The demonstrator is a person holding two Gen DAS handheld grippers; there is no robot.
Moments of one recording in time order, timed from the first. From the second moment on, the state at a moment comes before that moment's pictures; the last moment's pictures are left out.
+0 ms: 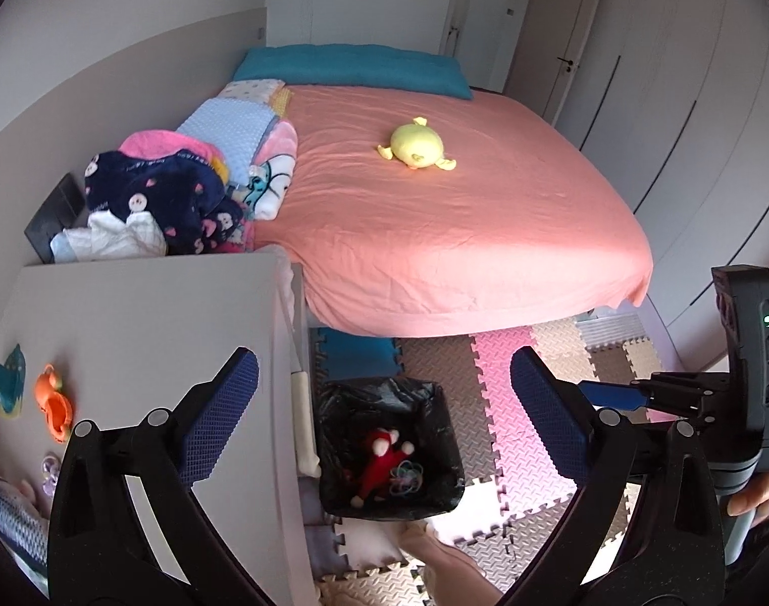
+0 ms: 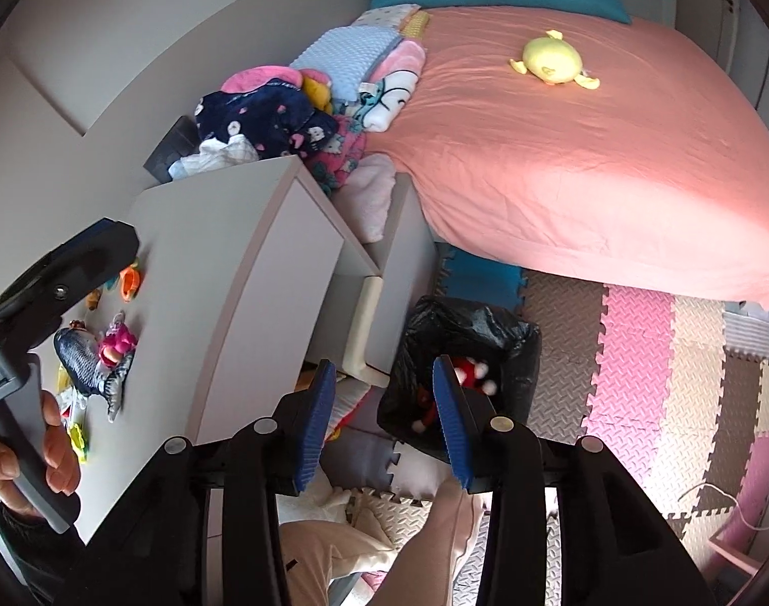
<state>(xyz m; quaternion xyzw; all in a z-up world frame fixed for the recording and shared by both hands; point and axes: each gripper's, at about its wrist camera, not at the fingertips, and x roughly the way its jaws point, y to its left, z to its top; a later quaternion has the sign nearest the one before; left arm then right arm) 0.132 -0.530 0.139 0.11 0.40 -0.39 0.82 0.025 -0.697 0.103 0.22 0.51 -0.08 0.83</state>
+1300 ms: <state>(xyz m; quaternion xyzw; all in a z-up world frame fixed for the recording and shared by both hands) 0.219 -0.266 0.143 -0.06 0.45 -0.05 0.89 0.211 -0.480 0.114 0.07 0.57 0.20 0.79</state>
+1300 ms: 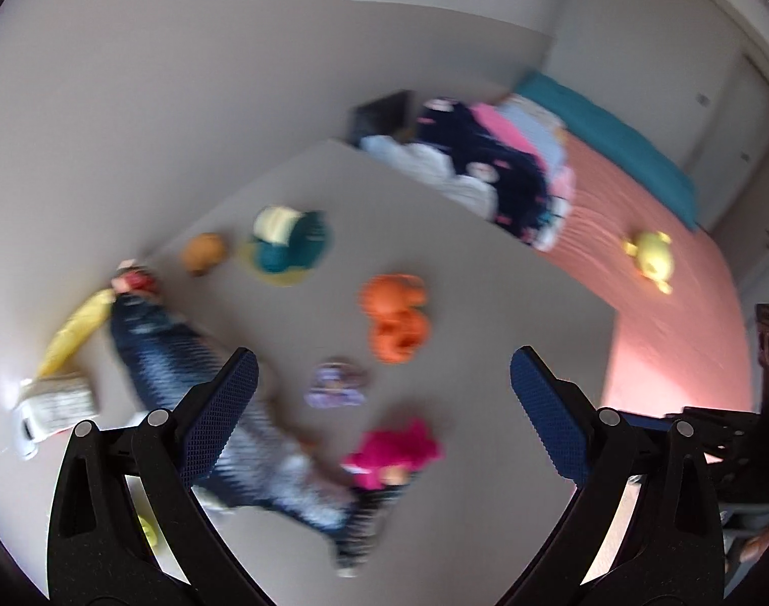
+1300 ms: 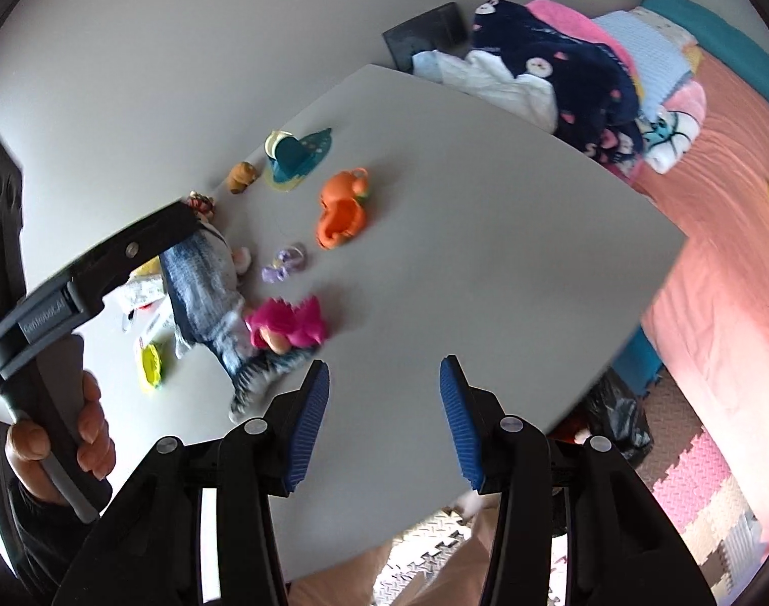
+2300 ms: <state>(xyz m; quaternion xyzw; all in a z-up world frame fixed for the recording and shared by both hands) 0.264 -0.164 0.068 -0.11 0.51 0.06 0.85 0.336 -0.359 0.038 0.01 0.62 0.18 0.76</state>
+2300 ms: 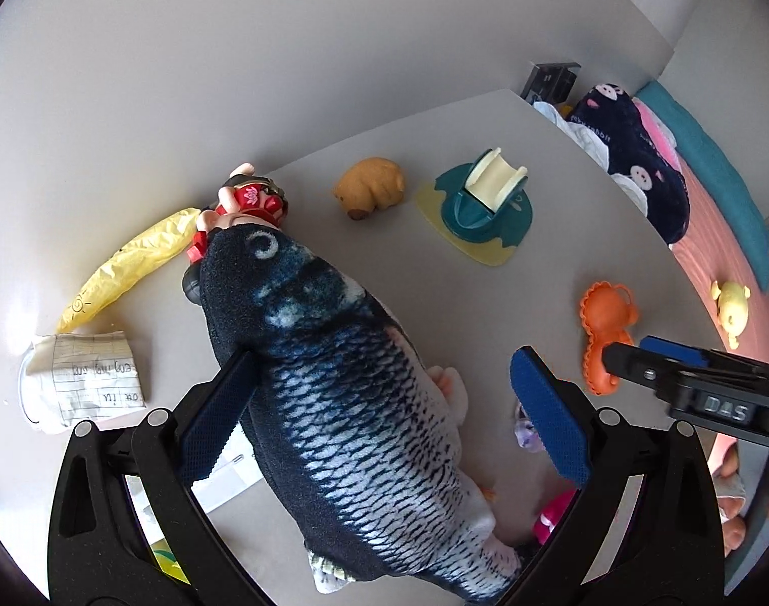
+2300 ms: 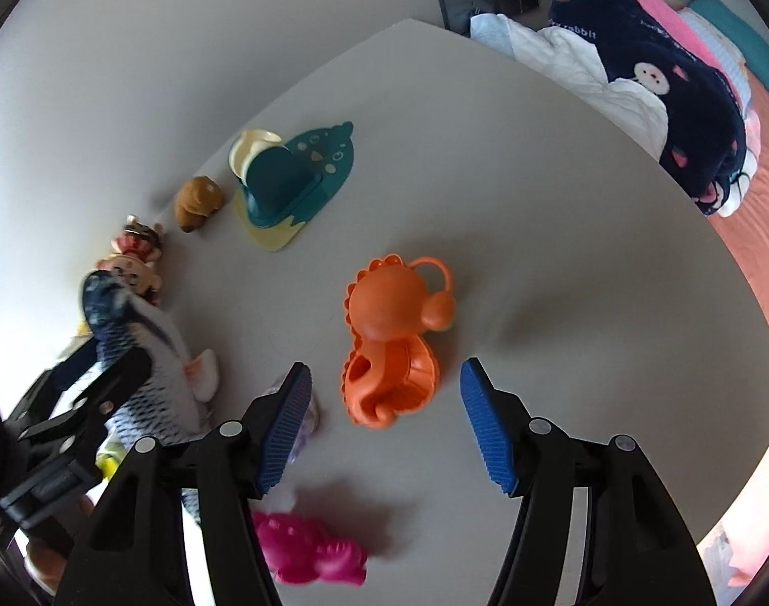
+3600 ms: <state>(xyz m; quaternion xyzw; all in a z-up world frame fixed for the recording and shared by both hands) 0.222 -0.183 0.184 -0.12 0.41 0.01 0.90 0.285 -0.439 0.132 0.06 0.55 0.19 0.81</state>
